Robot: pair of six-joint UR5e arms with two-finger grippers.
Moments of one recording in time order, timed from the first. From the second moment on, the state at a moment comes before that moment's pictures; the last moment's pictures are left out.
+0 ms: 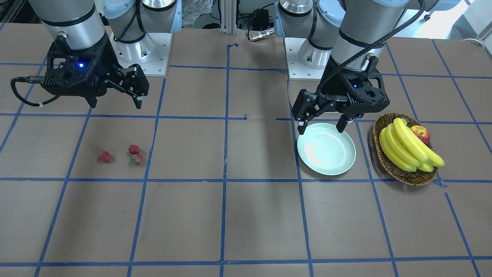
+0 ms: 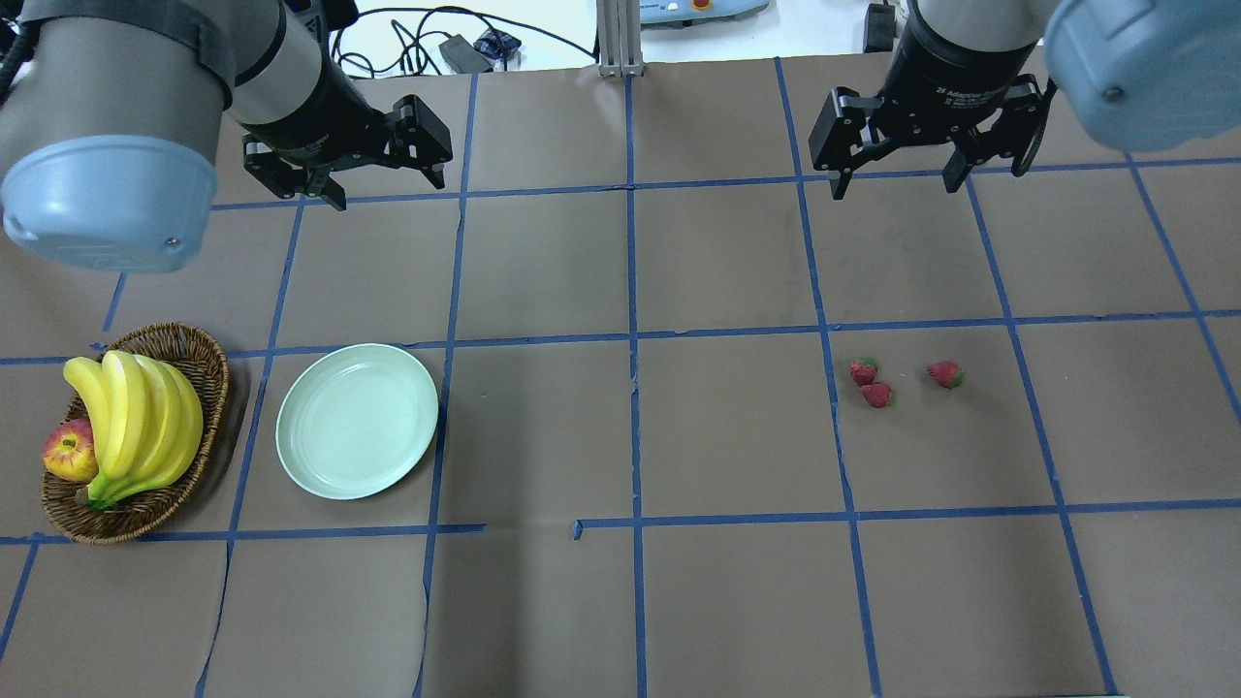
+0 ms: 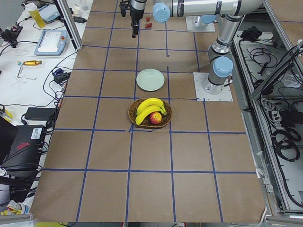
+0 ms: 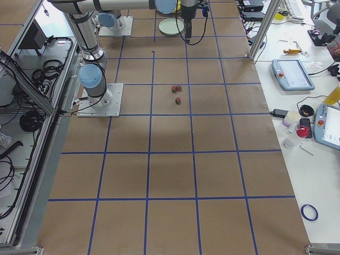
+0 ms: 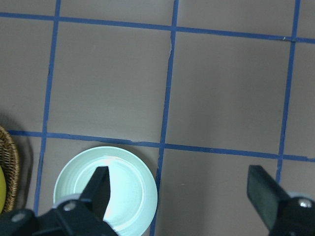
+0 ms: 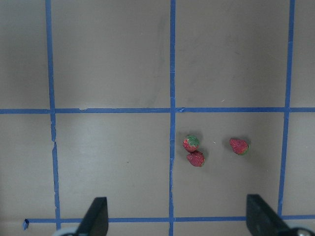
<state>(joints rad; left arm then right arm) -1.61 -1.60 -1.65 -1.26 1.49 -0.15 1.61 -1.53 1.51 -1.60 -1.59 0.03</state>
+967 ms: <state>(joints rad) -1.60 -1.59 -1.60 -1.47 1.58 0.06 1.58 -1.43 1.55 -1.66 -1.60 0.01</state>
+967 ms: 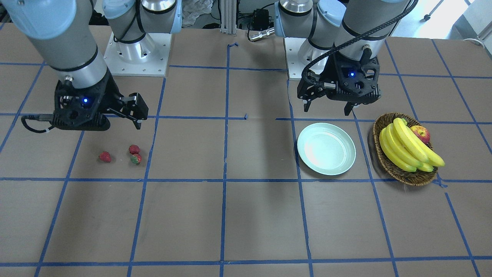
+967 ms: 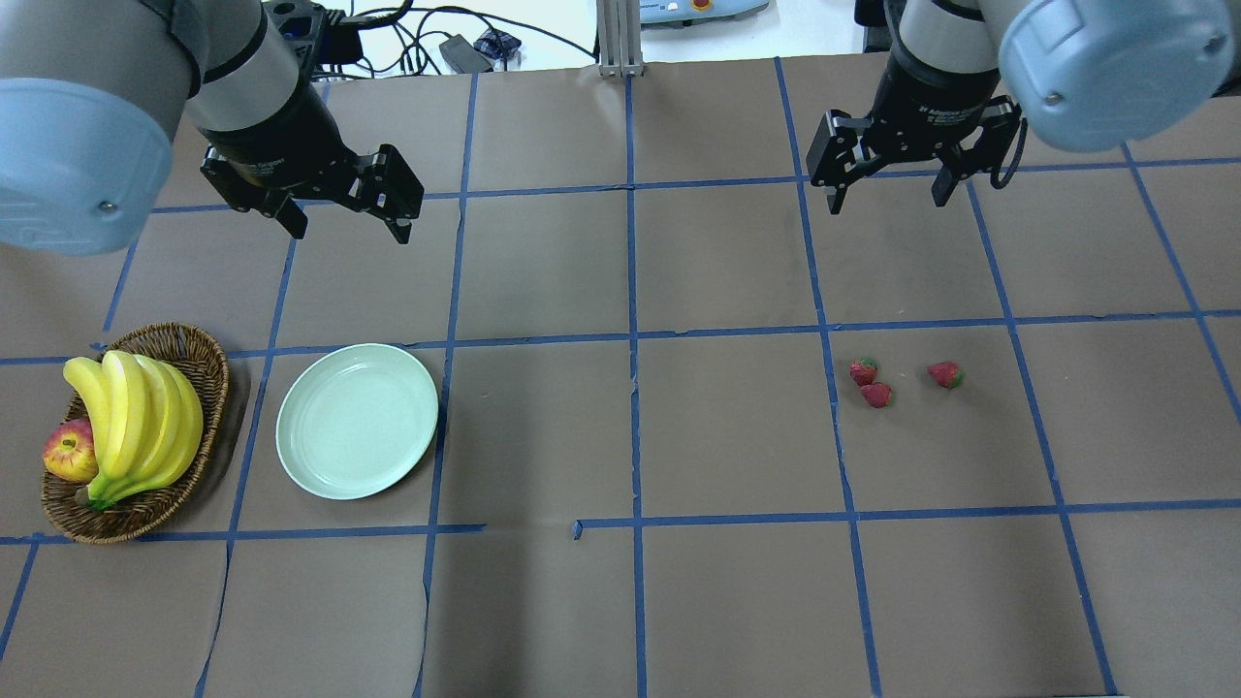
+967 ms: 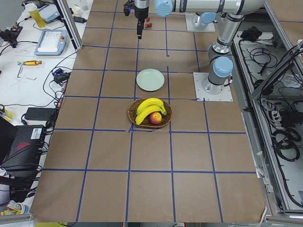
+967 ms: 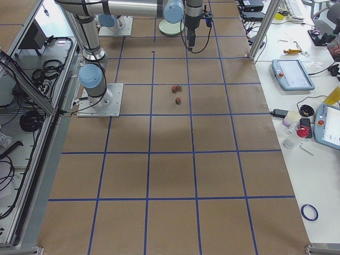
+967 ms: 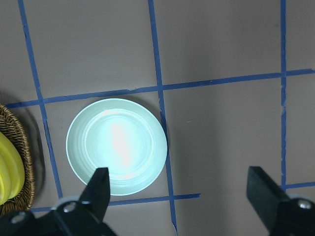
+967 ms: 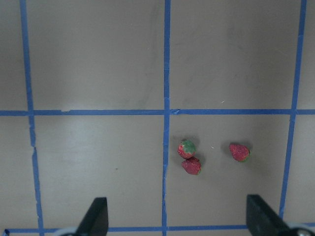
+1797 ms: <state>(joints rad) -1.61 -1.58 -1.63 -1.47 1.58 0.06 1.33 -1.36 1.99 -2.08 -1.61 -0.35</state>
